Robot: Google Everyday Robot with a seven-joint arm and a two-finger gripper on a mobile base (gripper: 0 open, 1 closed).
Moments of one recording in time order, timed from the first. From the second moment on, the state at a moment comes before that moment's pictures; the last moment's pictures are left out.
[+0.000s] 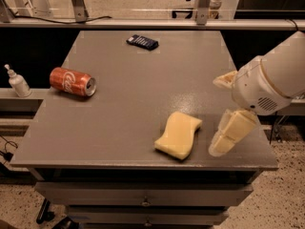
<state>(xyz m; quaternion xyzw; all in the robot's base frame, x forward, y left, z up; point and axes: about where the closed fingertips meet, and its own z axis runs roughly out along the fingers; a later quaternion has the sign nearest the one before) 0.435 -0.140 0.888 -0.61 0.75 0.10 0.24</state>
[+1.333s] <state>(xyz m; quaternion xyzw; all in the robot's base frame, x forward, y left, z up) 0.415 -0.082 0.825 -0.60 0.74 0.19 0.25</state>
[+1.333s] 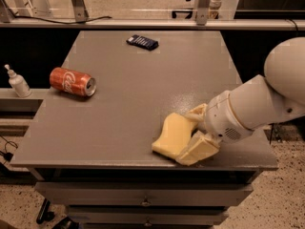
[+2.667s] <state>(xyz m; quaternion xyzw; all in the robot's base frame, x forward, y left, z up) 0.444 -0.111 0.856 -0.59 0.75 0.15 0.26</state>
